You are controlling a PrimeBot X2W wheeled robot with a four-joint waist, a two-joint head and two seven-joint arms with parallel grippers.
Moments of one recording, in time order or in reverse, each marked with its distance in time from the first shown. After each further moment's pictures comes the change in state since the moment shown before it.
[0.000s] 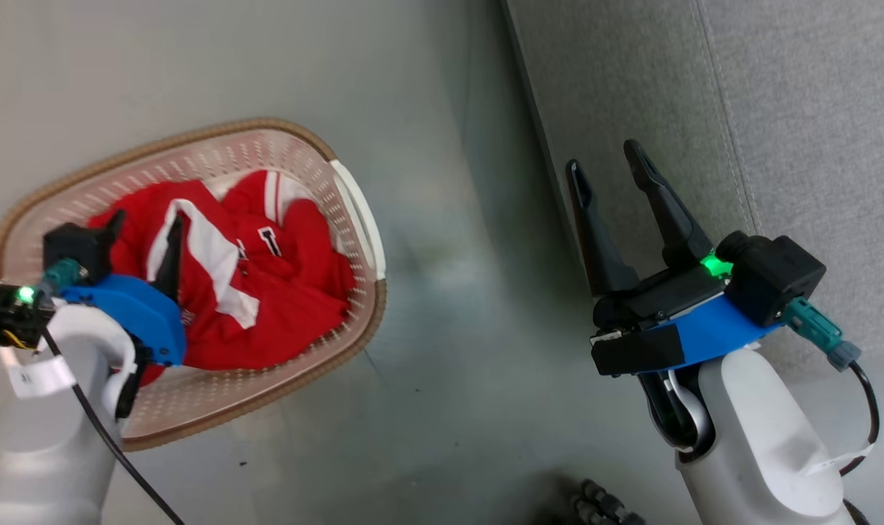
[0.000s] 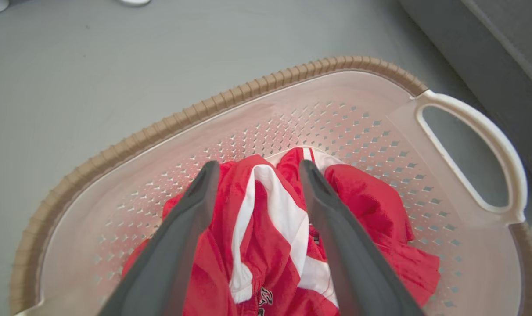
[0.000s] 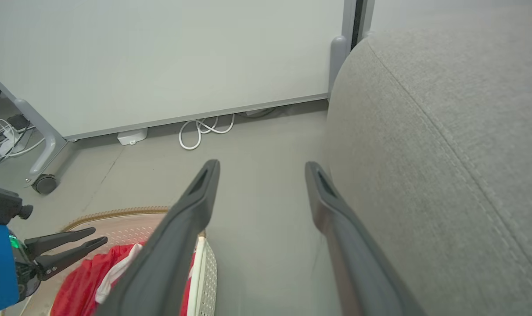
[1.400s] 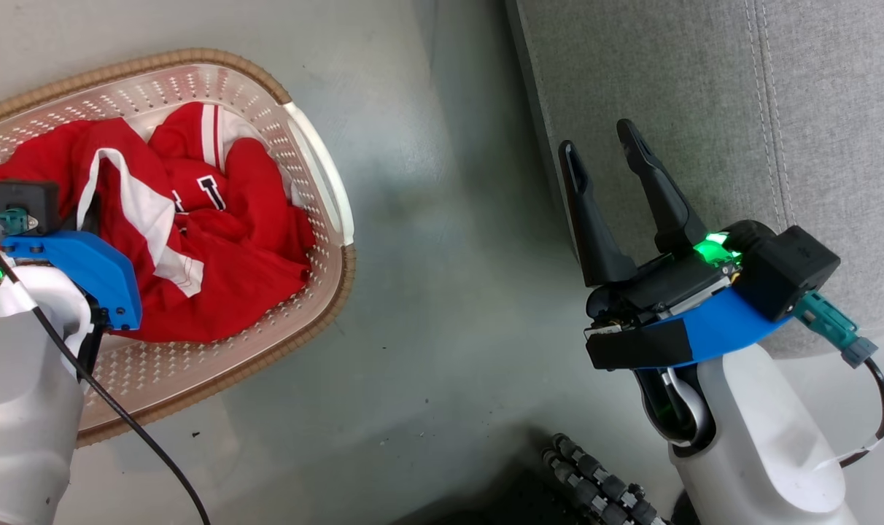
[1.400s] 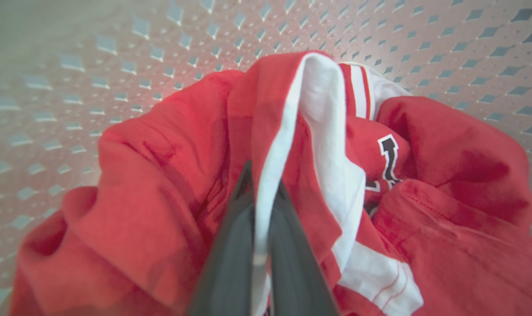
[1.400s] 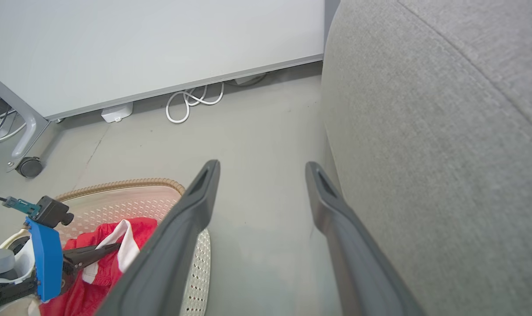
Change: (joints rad) left arm -0.161 0.029 -0.024 0.189 -0.043 0.036 0.104; right arm -0.016 0.000 0.030 -0.064 0.061 0.000 0.000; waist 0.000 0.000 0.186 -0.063
